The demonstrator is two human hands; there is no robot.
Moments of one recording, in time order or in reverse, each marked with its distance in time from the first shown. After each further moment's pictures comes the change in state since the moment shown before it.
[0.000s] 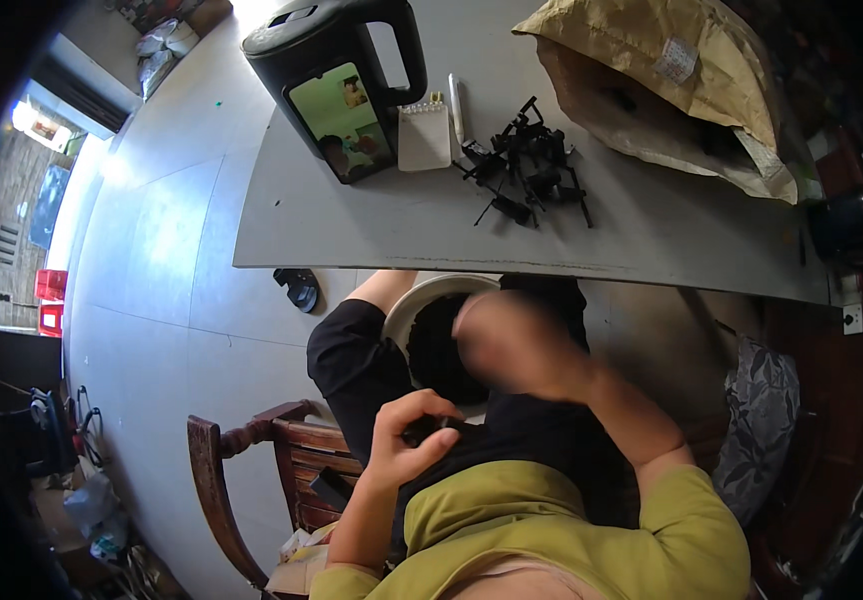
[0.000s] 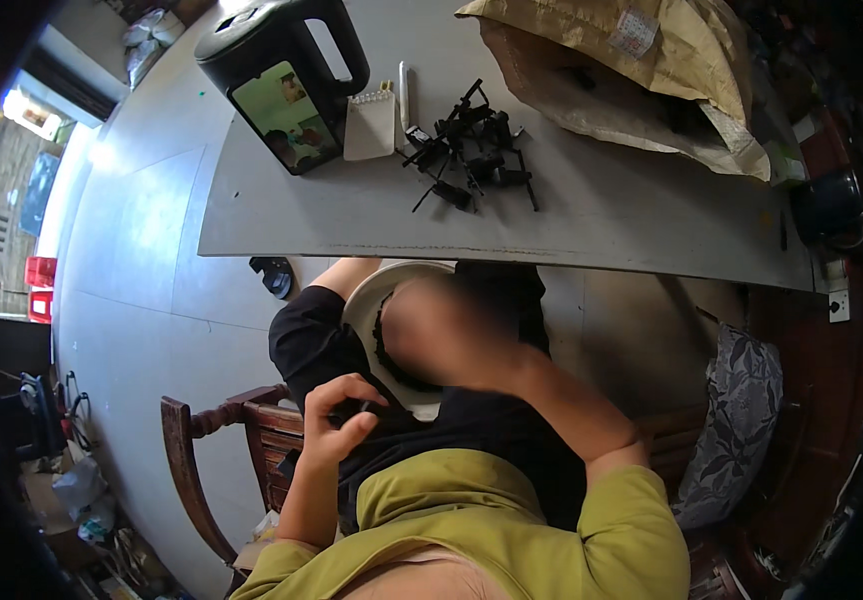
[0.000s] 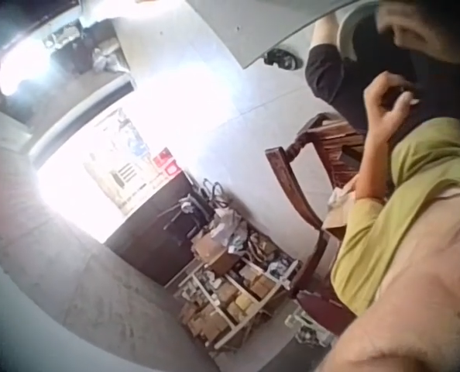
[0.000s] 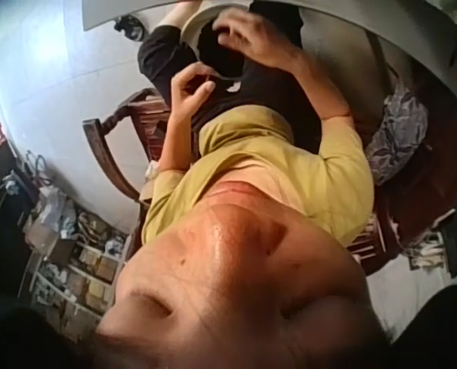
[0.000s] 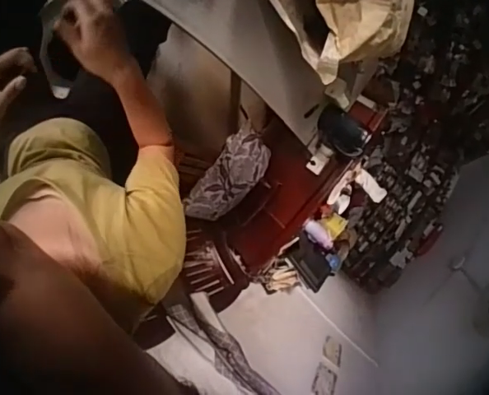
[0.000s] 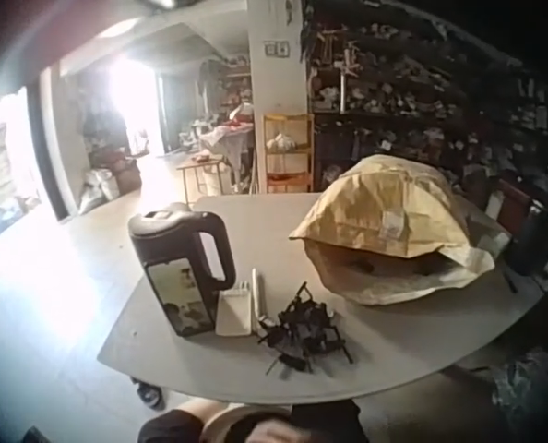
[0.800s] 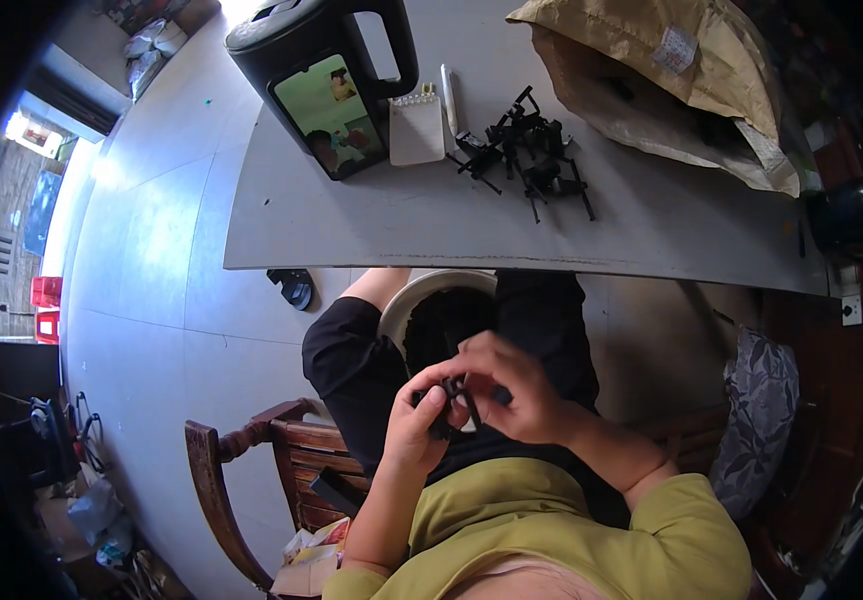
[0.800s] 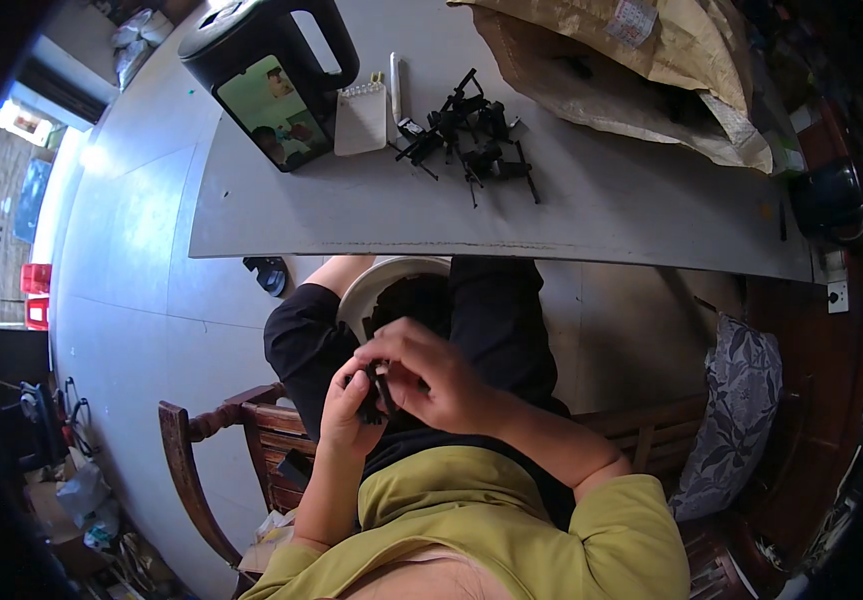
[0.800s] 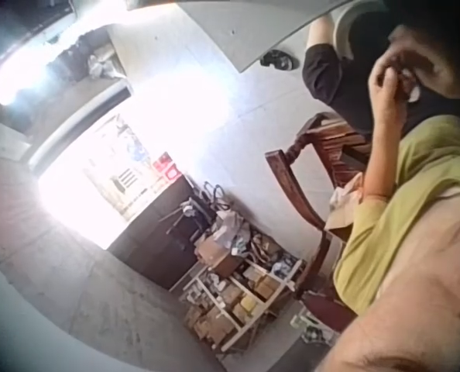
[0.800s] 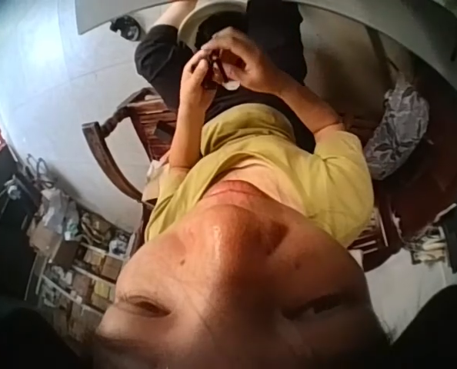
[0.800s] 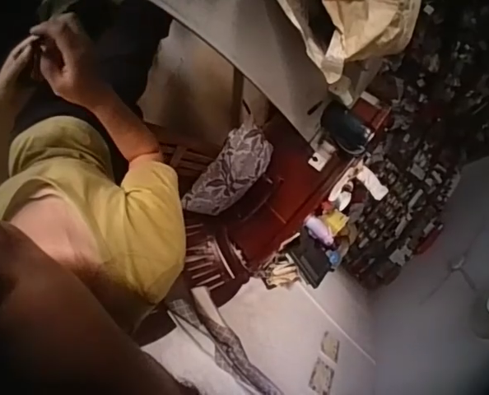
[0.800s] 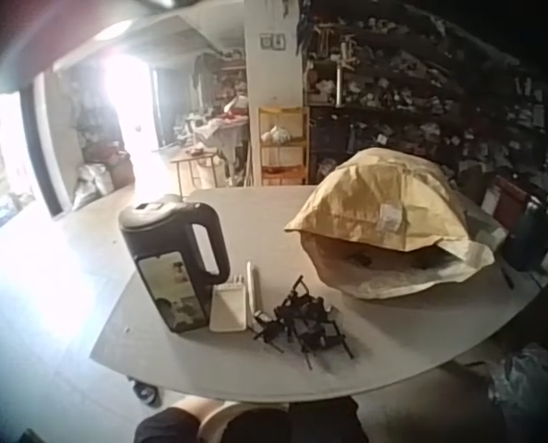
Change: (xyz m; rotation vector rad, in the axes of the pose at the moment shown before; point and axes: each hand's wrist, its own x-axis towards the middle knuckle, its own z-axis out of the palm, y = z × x) left_hand 0.005 -0.023 0.027 -0.977 0.274 -0.432; right_hand -0.018 -0.028 0.031 0.345 0.210 0.008
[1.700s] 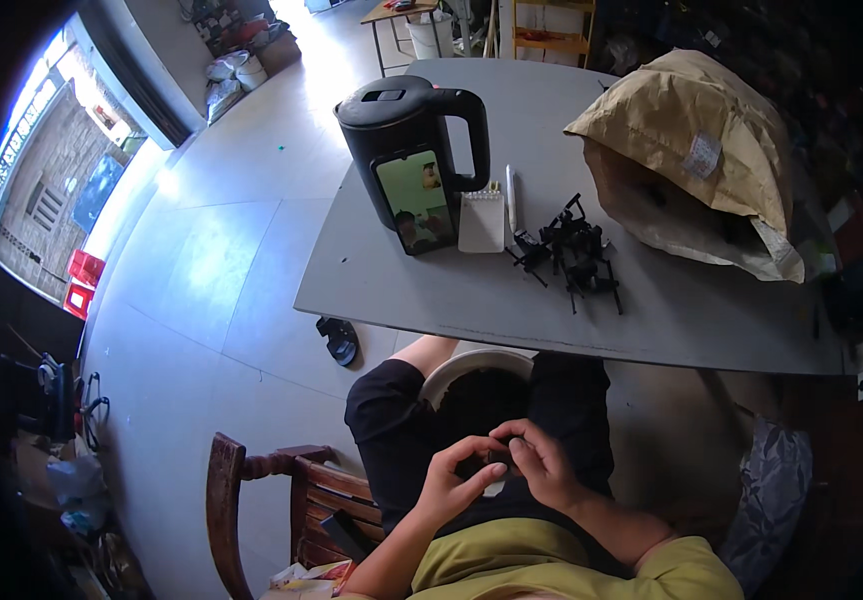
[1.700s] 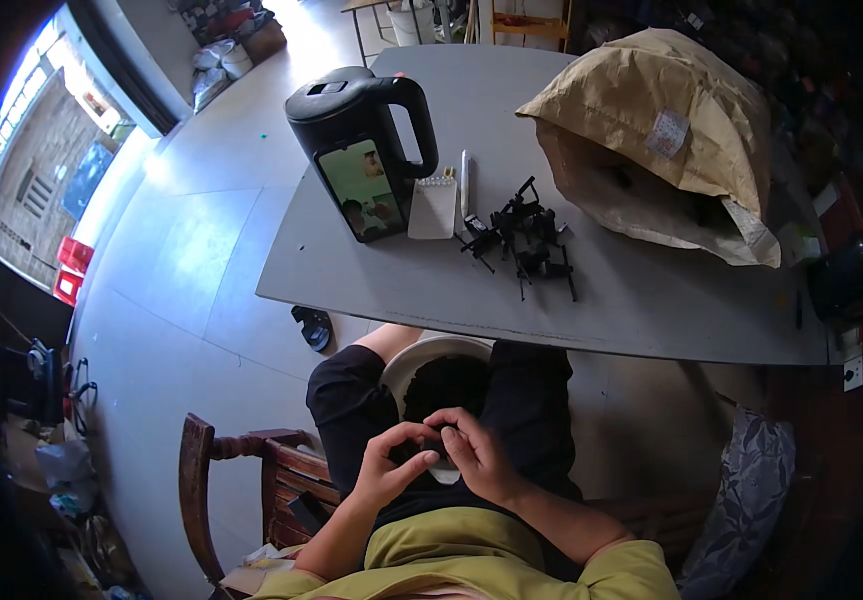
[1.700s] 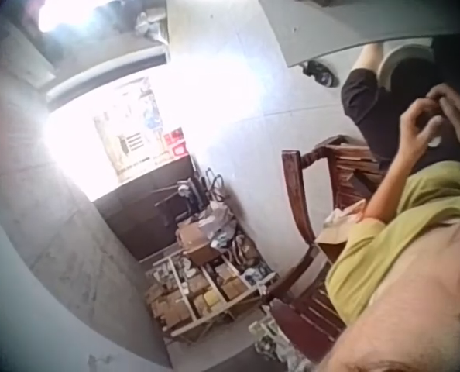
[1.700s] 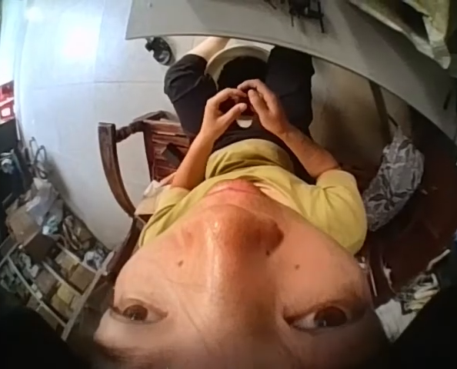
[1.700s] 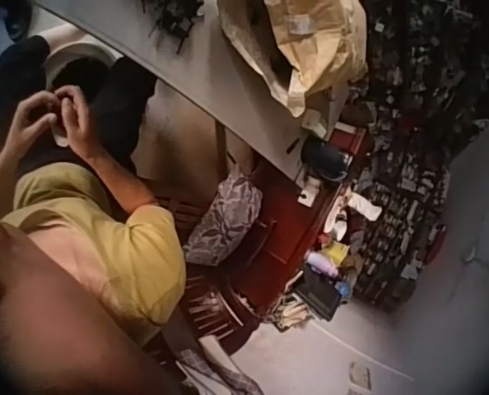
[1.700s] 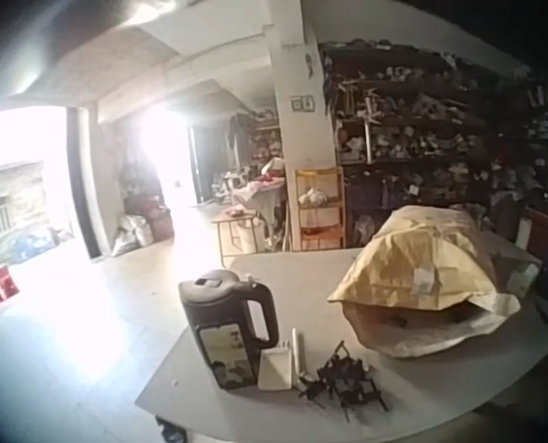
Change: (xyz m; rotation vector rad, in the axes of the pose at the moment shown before) left_hand -0.015 0.013 0.007 0.966 -0.119 0.350; right_hand -0.034 -0.001 0.017 0.299 0.073 0.477
